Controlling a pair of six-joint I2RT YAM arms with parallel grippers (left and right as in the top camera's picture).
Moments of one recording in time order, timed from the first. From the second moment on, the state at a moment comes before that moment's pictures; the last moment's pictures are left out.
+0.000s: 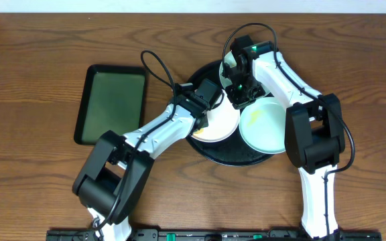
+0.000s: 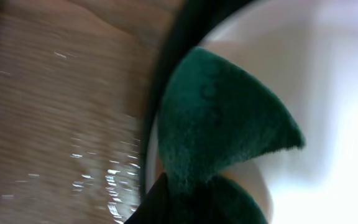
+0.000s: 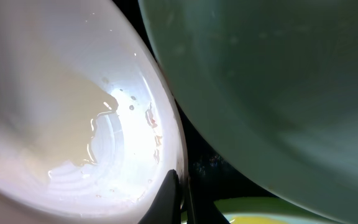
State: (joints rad) left arm -0.60 1.88 1.20 -0.63 -0.33 -0.77; right arm 0.35 2.30 1.86 -1.16 -0.15 -0.08
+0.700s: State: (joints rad) left arm -0.23 1.50 1.19 -0.73 -0.19 -0.73; right arm 0.44 2.17 1.85 -1.16 -0.02 -0.08
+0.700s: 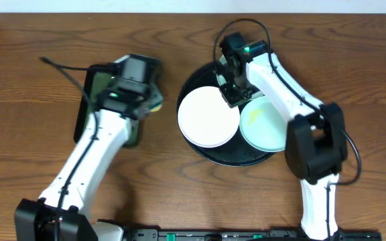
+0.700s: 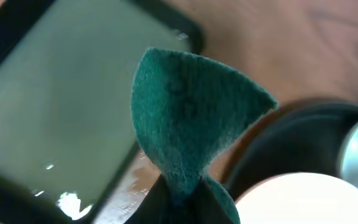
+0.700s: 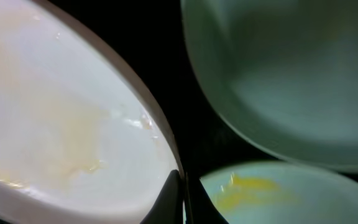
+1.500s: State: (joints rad) left arm 0.09 1.50 1.18 -0.90 0.03 -0.58; right arm 0.59 1.86 1.85 -1.15 0.34 0.00
